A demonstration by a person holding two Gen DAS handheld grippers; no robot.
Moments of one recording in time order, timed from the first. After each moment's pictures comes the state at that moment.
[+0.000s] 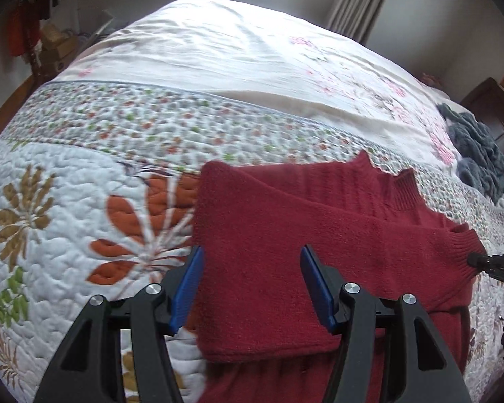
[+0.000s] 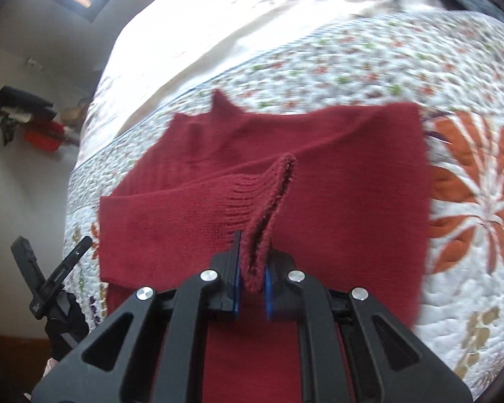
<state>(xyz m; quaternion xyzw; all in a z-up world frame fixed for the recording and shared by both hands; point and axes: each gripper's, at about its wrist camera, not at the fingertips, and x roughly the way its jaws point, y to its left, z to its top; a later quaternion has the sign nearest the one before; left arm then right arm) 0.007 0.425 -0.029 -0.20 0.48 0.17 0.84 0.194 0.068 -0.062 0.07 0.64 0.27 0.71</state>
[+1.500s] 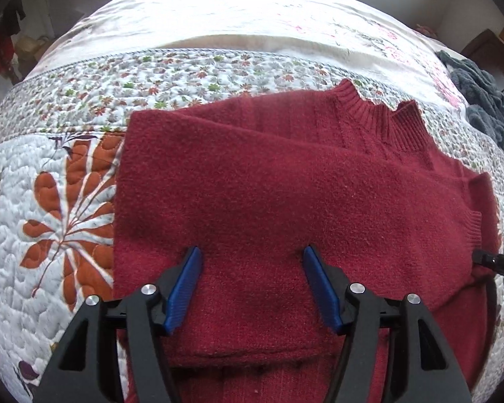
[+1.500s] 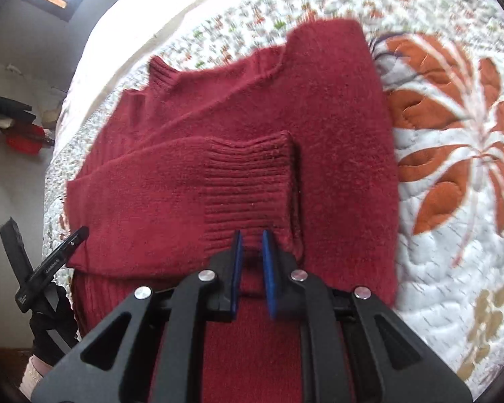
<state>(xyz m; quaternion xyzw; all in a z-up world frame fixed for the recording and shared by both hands) 0.040 0.372 -0.072 -0.17 0.54 0.16 0.81 0.166 0.031 -0.102 0.07 0.66 0.24 0.71</state>
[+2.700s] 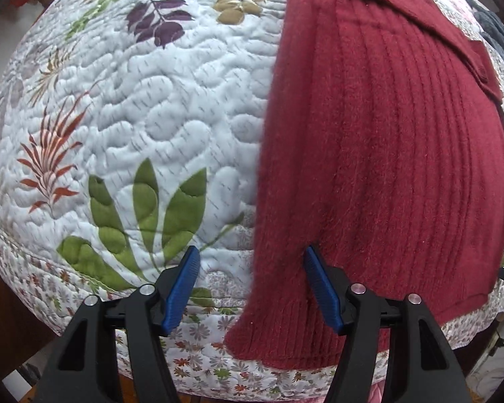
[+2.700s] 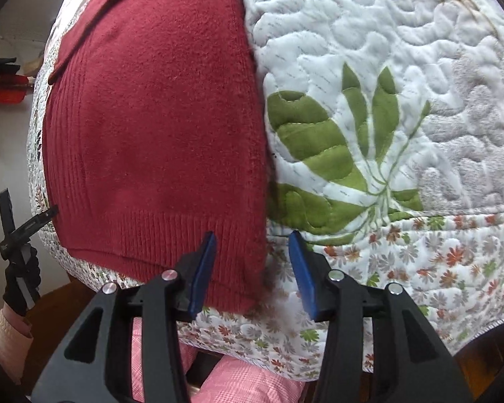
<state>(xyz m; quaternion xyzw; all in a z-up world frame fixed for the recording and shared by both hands) -0.251 0.331 -0.071 -0.21 0.69 0.18 0.67 -0.101 -0.144 -0.095 0.03 0.77 0.21 0.60</state>
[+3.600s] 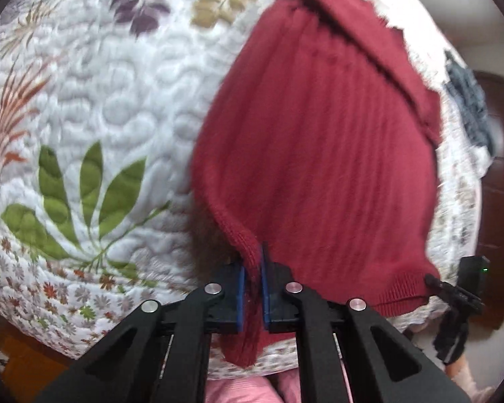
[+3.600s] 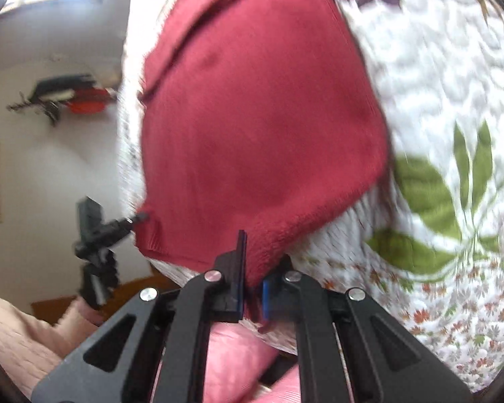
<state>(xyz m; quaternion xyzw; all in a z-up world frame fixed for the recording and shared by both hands) -0.261 0.346 -0.049 -0.39 0.62 0.09 0.68 -0.076 -0.111 -0.067 0.20 0.73 0.34 0.55</state>
